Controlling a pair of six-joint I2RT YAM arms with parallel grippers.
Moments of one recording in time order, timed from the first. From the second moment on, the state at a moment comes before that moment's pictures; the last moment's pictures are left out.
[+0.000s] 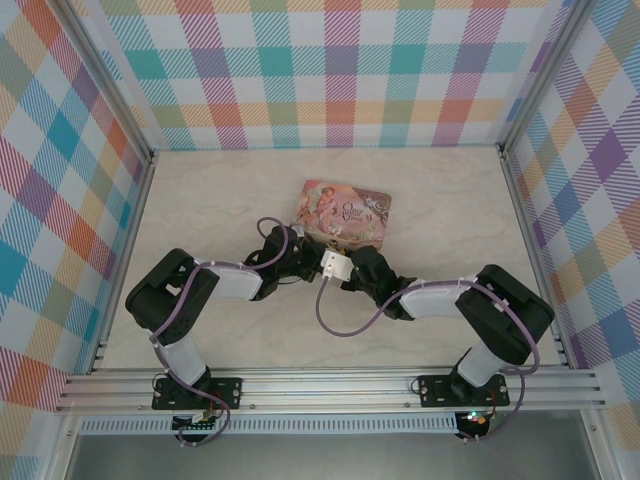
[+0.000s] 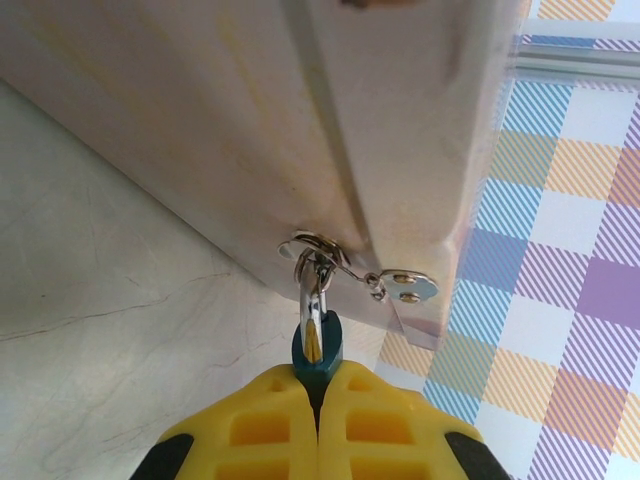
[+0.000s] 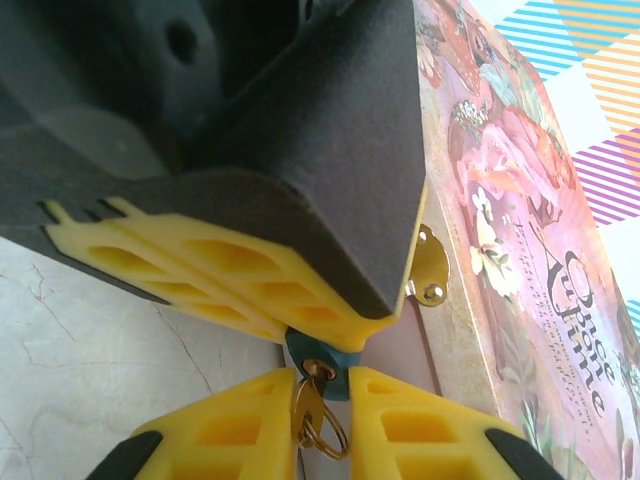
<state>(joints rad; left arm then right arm) -0.63 1.75 0.72 0.57 0.35 -1.47 0.83 1.59 0.59 0.47 0.23 -0.71</state>
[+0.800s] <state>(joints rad) -0.63 1.75 0.72 0.57 0.34 -1.52 0.84 1.60 0.59 0.49 0.28 -0.64</state>
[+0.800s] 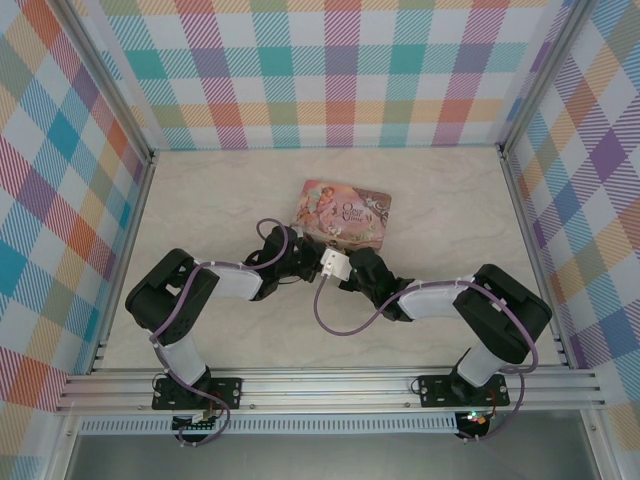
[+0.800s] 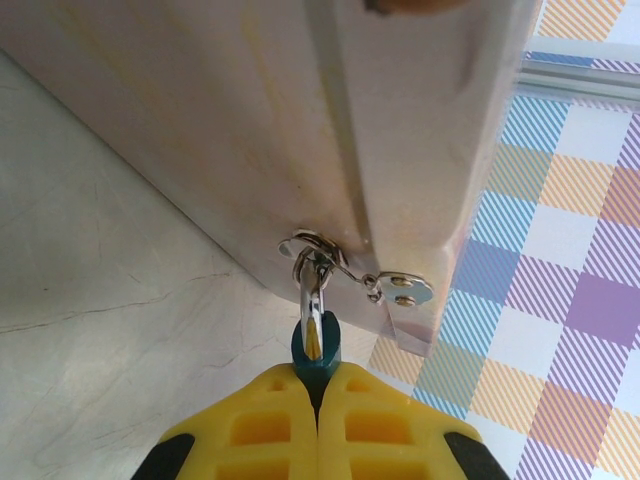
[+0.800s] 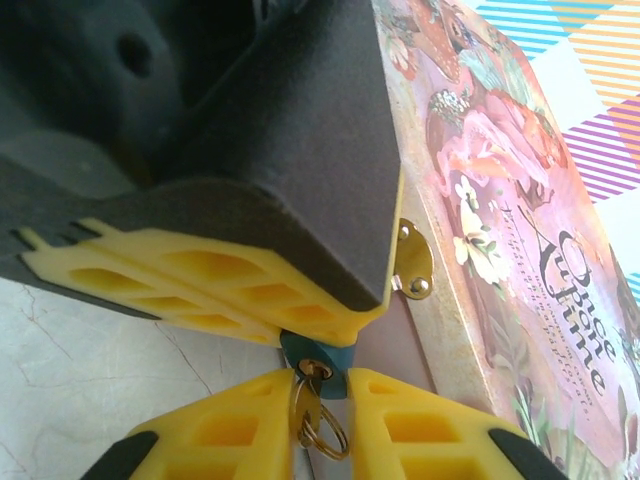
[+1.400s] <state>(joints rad) -0.63 1.75 0.72 0.57 0.34 -1.52 0.86 1.55 0.55 0.50 0.29 -0.64</state>
